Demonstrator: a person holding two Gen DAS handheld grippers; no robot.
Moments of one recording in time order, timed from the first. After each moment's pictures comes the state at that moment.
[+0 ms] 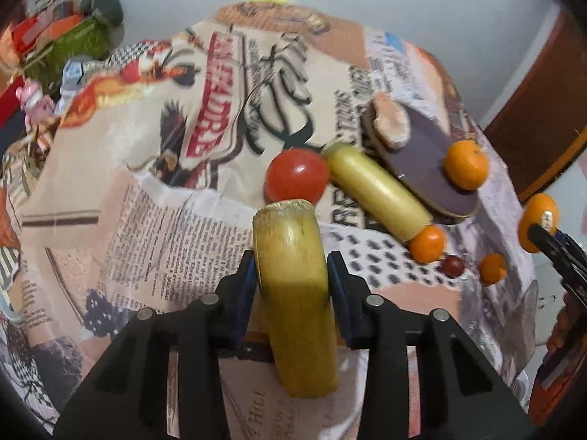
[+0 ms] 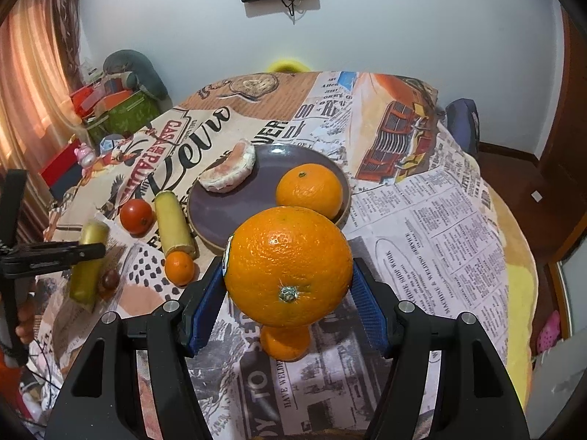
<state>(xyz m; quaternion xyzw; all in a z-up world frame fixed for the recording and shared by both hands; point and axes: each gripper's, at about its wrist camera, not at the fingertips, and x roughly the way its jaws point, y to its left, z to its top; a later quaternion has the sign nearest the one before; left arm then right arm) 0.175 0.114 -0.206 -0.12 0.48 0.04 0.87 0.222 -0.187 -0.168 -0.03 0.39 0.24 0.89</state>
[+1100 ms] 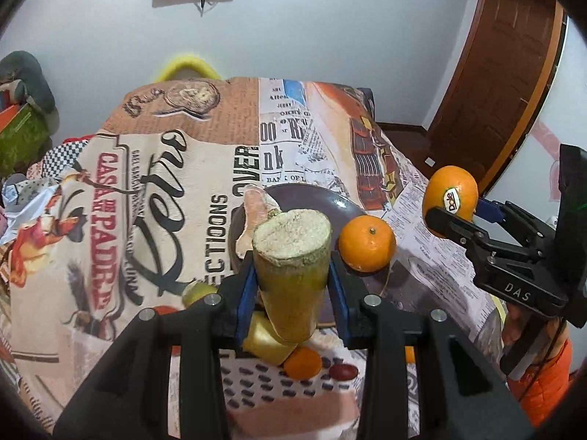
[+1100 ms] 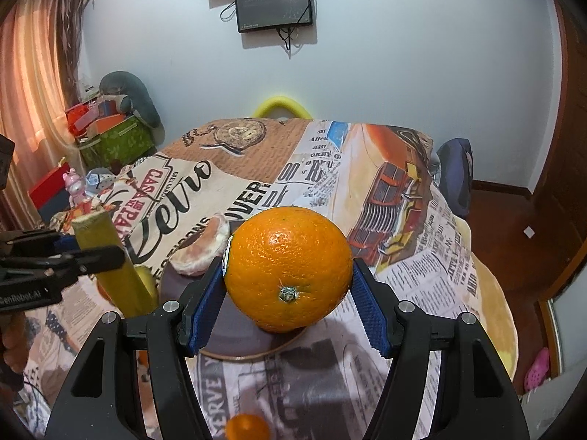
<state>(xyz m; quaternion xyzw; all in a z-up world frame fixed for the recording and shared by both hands) 0.273 0.022 -0.143 -0.06 0.41 -0.07 0.91 0.286 -0.181 -0.133 -0.04 0.33 0.24 0.91</state>
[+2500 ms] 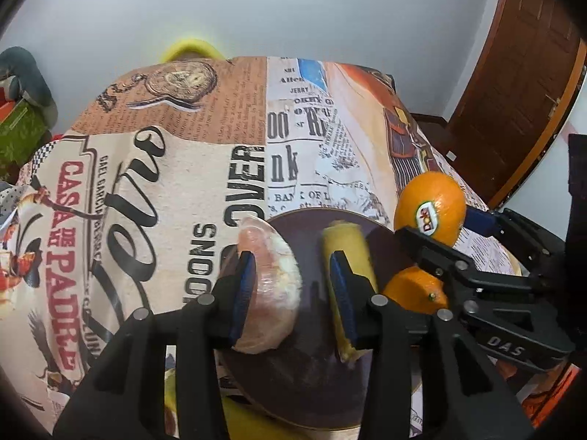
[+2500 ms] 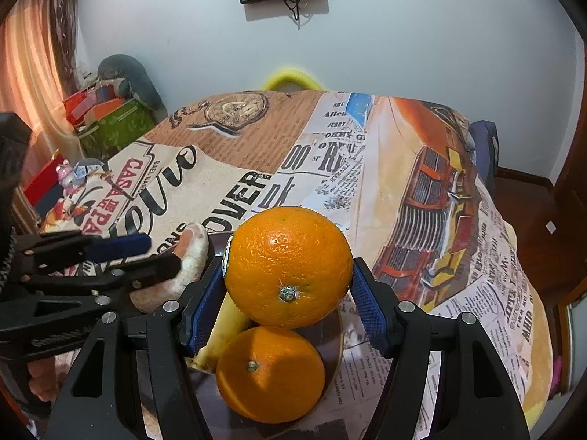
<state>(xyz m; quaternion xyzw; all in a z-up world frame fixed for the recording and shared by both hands) 0.369 0.022 -0.189 -0.05 0.44 -0.04 0.90 0.366 -0.148 -0.175 -0.04 0.37 0.26 0.89</state>
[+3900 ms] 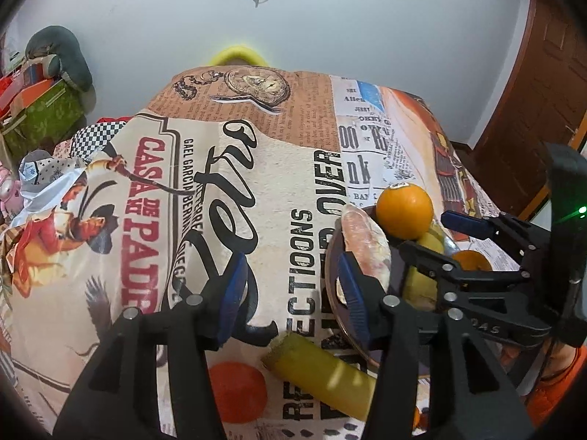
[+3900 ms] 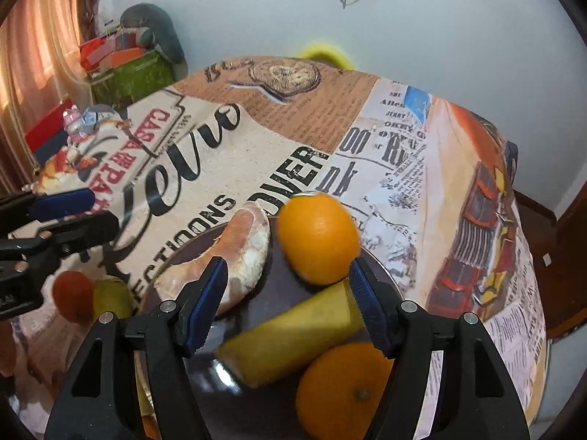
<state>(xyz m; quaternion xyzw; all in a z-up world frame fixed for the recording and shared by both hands) 0.319 0.094 -0.181 -0.07 0.41 0.02 0.91 0.354 -0.079 -0.184 -0.13 0.40 0.29 0.86</state>
